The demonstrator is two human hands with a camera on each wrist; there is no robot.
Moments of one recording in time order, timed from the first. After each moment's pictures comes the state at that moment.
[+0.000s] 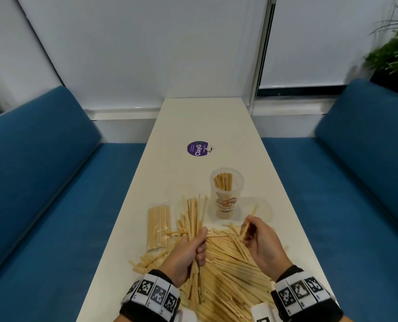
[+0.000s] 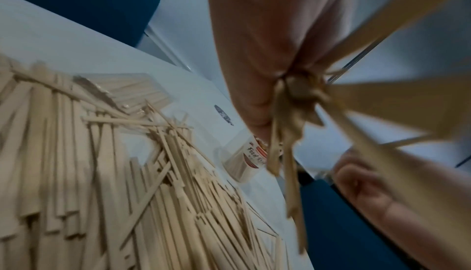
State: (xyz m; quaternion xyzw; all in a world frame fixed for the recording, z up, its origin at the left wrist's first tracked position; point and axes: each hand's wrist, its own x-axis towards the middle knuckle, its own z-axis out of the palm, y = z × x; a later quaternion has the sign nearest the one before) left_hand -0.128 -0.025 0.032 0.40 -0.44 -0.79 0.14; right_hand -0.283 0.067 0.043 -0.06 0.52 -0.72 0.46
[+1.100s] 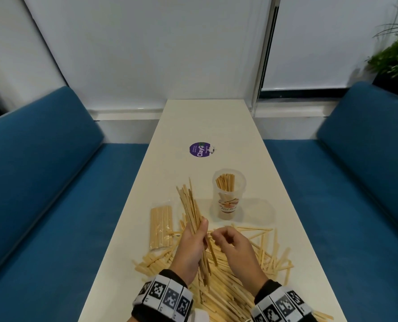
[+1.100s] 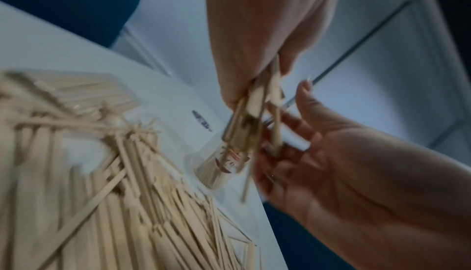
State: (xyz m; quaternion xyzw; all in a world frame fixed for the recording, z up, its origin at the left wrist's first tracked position) left_hand -0.141 -0.013 0.043 0.43 -0.45 -0.73 0.28; right_hand -0.230 0.064 0.037 -0.33 0.69 -0.54 0.35
